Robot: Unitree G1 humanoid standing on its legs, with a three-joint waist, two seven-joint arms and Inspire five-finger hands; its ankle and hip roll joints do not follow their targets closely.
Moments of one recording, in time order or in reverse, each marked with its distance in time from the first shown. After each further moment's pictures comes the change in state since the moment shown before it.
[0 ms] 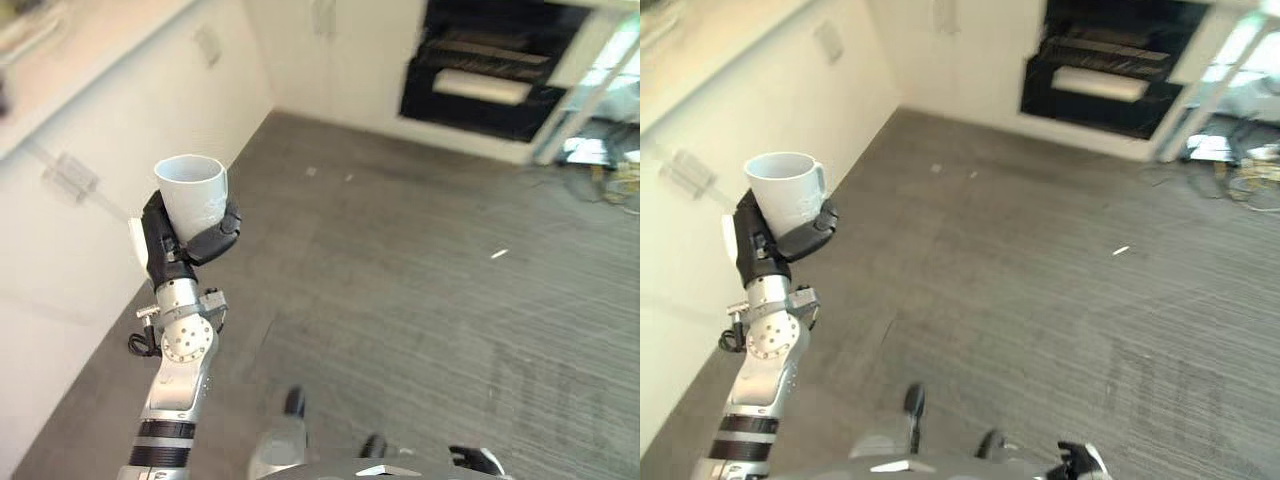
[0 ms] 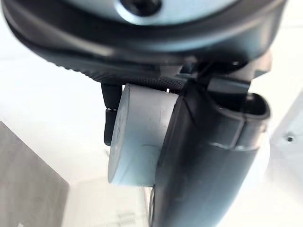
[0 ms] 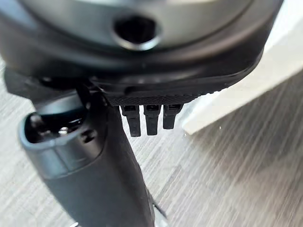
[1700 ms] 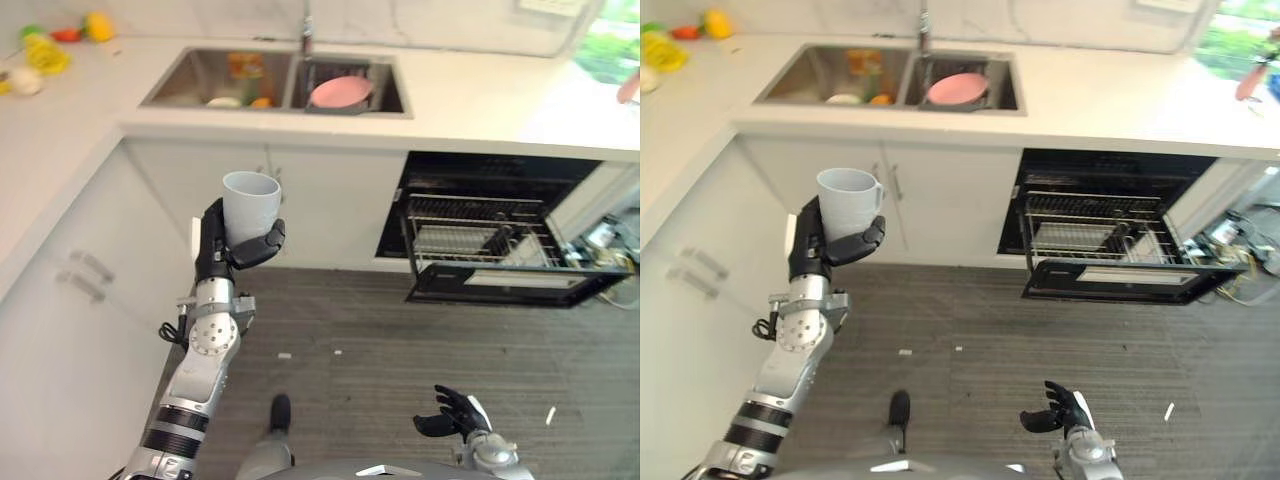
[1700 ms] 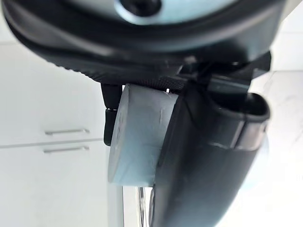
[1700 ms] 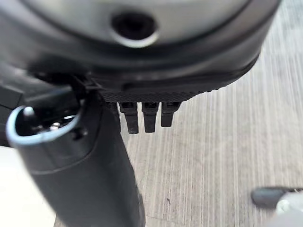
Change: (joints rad) left arm -0.093 0.025 -0.192 0.096 -0.015 0.030 -0.081; right arm 0.024 0.015 -0.050 -0.249 0.083 -0.033 -0.017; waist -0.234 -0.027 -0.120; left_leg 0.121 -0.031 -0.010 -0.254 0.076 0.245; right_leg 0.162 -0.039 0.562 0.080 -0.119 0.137
